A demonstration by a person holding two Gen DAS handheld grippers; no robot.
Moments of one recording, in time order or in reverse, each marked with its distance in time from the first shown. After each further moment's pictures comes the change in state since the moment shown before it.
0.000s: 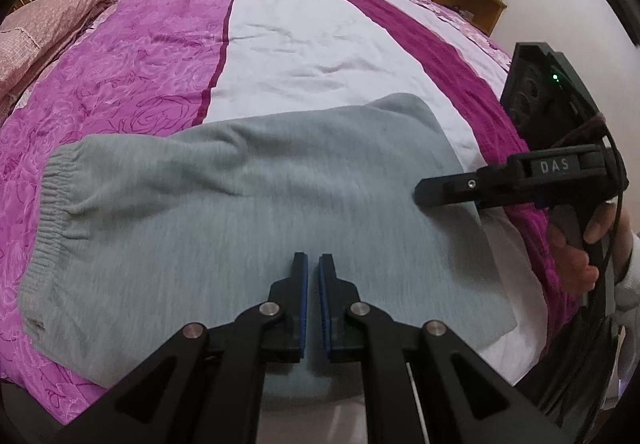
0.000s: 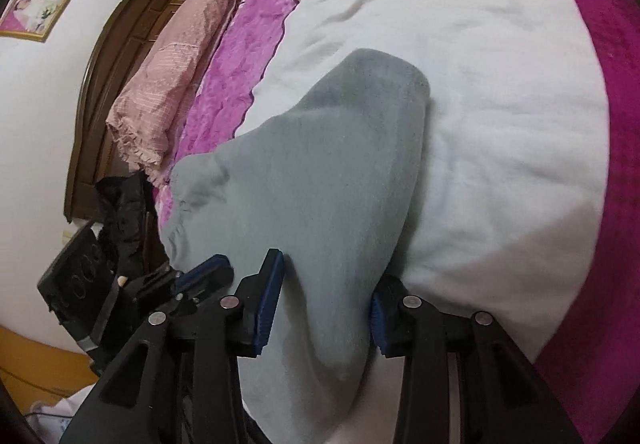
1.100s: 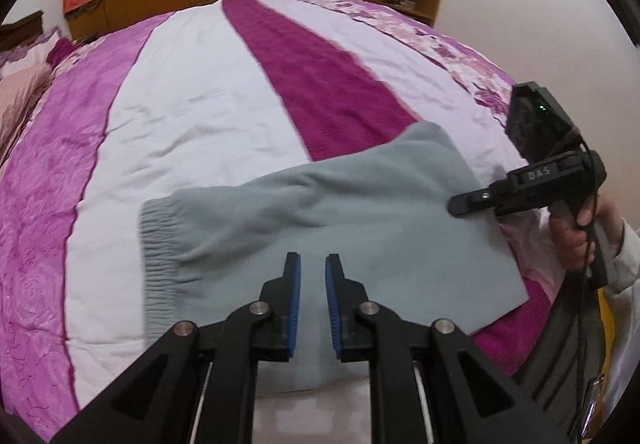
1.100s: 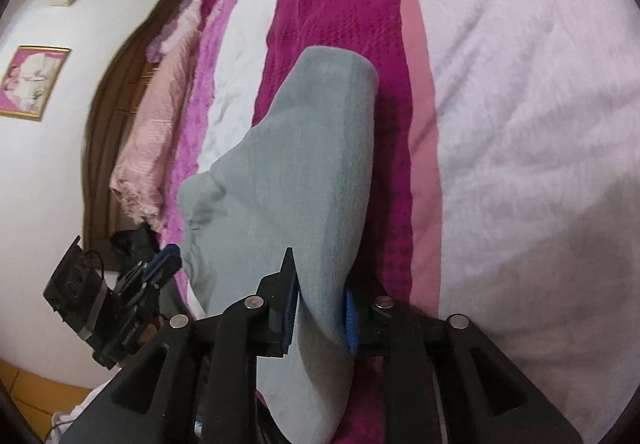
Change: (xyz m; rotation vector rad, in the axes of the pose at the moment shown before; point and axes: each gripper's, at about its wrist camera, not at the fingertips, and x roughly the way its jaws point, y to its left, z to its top) left arm 0.011 -0.176 0.040 0.210 -0.074 -0.034; right arm -0.184 -0.155 -0.051 0.179 -0.121 0.020
